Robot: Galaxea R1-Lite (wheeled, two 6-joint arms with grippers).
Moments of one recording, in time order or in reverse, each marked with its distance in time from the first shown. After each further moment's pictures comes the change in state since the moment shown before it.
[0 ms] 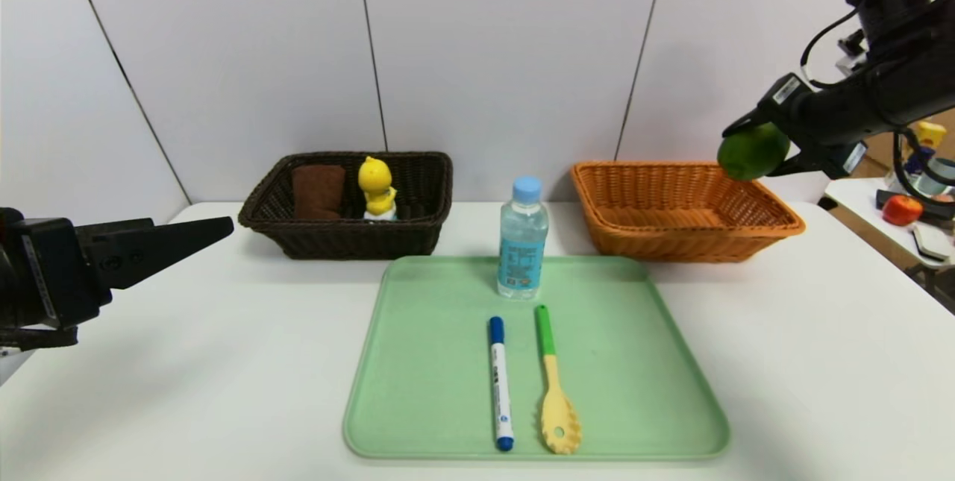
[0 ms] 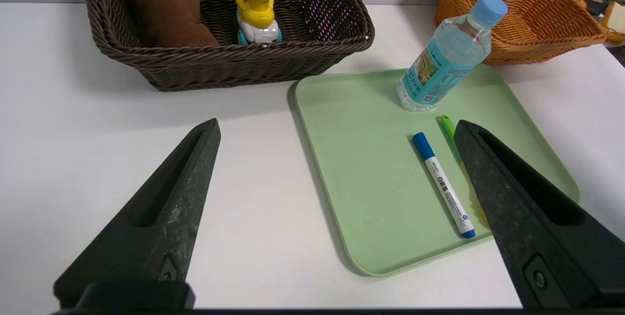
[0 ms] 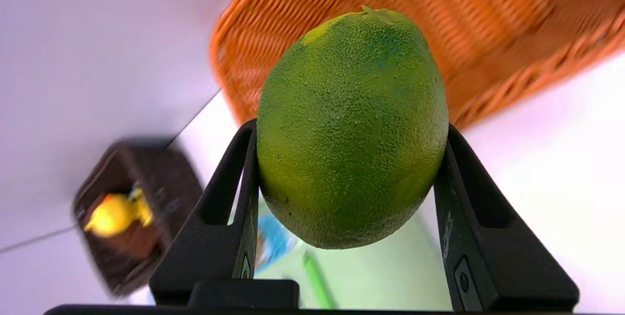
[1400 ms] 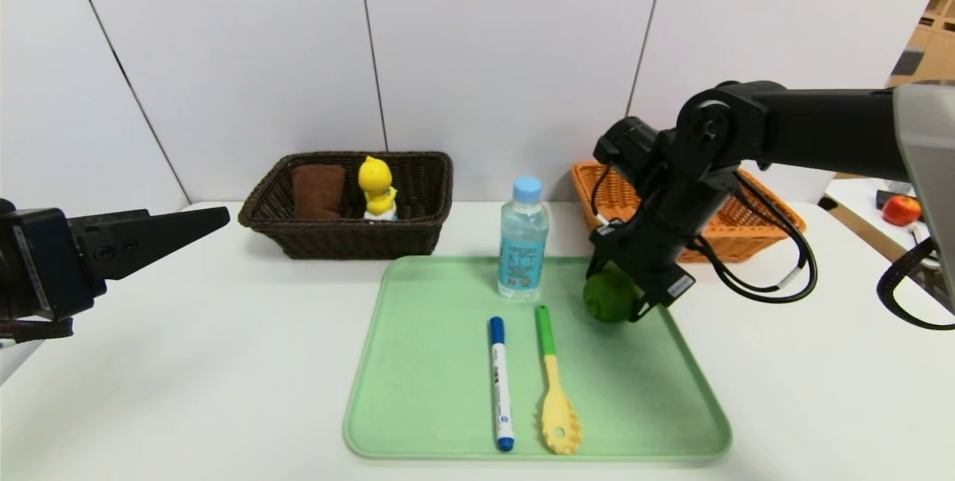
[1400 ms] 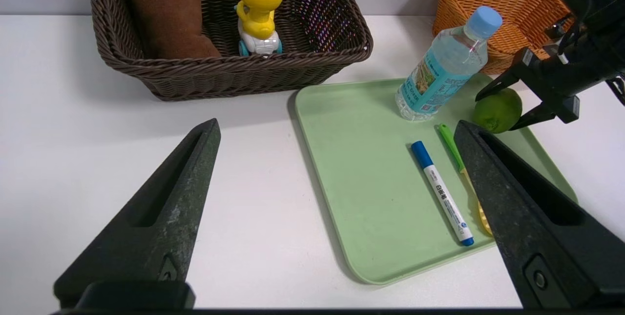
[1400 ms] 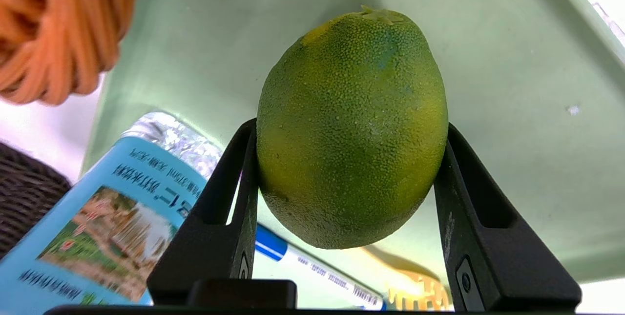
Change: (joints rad) left arm 0.001 -0.005 -0.007 -0.011 0.003 0.000; right arm 0.409 0.260 0.001 0.292 -0.042 0.528
